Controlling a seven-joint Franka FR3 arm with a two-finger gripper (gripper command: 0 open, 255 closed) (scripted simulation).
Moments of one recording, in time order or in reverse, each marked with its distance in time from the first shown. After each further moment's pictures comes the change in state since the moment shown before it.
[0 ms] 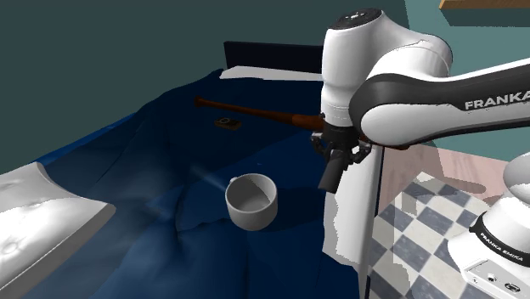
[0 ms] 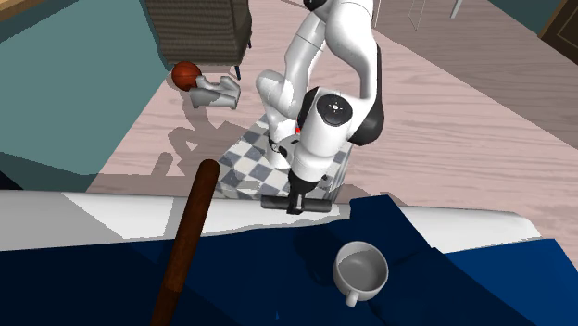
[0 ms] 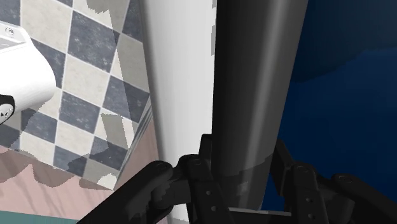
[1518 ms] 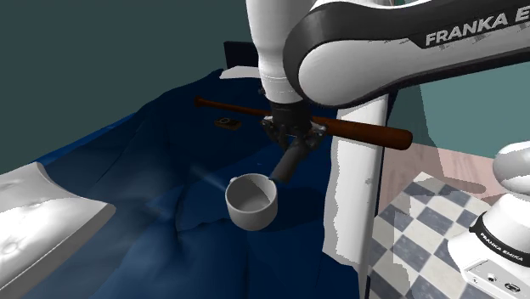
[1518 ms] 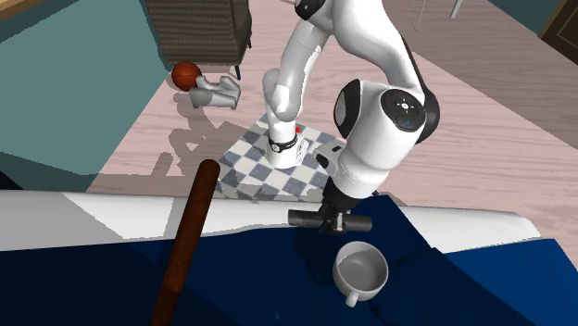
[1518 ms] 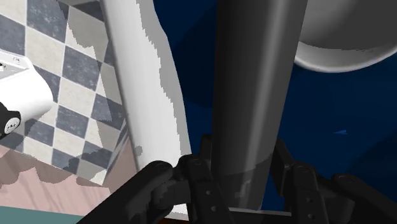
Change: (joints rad) arm -0.334 0.185 0.352 0.469 -0.123 -0.193 0.201
